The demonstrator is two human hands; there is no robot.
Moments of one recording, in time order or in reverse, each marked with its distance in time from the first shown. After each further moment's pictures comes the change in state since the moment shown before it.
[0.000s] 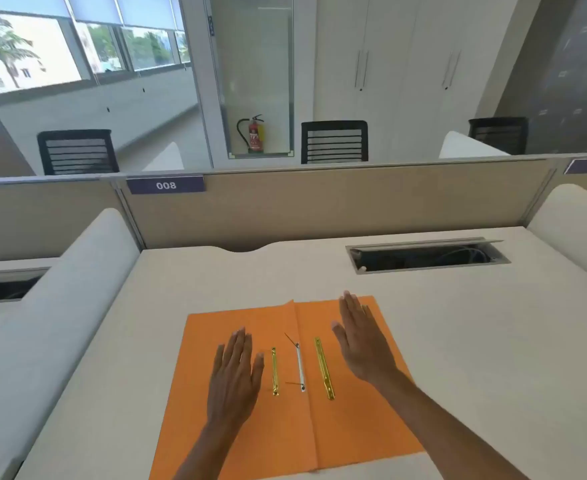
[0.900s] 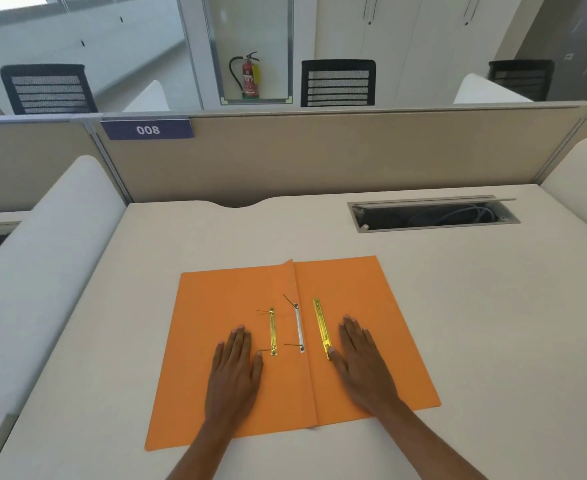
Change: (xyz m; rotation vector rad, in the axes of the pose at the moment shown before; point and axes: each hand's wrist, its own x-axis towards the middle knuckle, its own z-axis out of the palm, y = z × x) left_hand -0.043 -0.017 0.046 0.027 -0.148 -0.062; right_hand -0.084 0.010 0.068 0.002 -0.250 0.117
